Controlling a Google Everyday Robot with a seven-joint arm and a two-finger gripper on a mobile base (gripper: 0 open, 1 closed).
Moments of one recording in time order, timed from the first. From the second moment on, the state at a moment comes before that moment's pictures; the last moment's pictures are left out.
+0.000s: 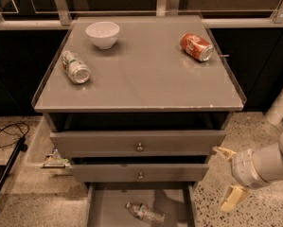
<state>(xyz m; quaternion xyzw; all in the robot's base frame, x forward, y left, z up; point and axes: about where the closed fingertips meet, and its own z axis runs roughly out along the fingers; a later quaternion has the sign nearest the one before) 0.405 -0.244 0.637 -0.61 0.74 0.13 0.25</state>
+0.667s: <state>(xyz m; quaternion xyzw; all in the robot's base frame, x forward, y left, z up) 0.377 -0.210 0.511 -0.54 0.76 0.20 0.30</state>
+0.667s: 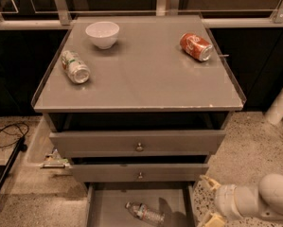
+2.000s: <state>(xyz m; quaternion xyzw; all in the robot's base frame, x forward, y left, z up) 0.364 -0.170 0.370 -0.49 0.75 0.30 0.33</state>
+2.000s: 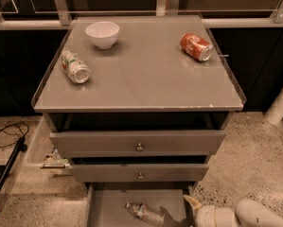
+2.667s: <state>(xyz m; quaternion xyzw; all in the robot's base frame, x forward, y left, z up) 0.396 -0.120 0.299 -0.48 0.73 0.32 0.37</state>
